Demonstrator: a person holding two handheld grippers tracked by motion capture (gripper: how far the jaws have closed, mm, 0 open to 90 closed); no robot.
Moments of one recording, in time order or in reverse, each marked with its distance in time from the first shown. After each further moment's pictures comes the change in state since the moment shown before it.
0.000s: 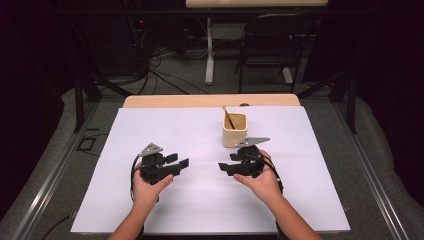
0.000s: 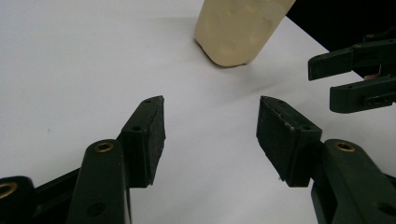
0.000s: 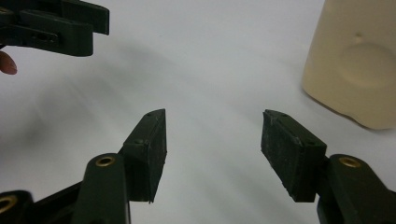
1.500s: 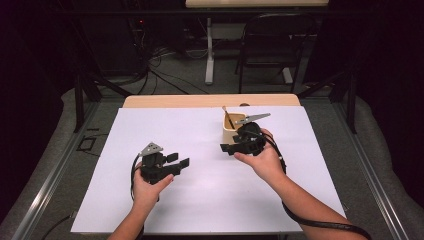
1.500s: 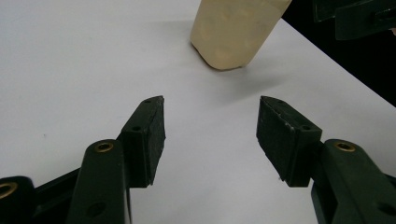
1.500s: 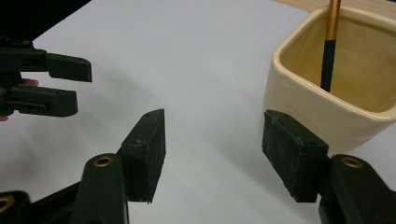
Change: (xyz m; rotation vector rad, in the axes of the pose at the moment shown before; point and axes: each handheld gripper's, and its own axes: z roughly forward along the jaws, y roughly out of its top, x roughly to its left) left arm -0.002 0.003 -0.001 -0.006 -0.012 0.009; right arm -0.012 0.059 -0.015 0.042 -0.061 0.014
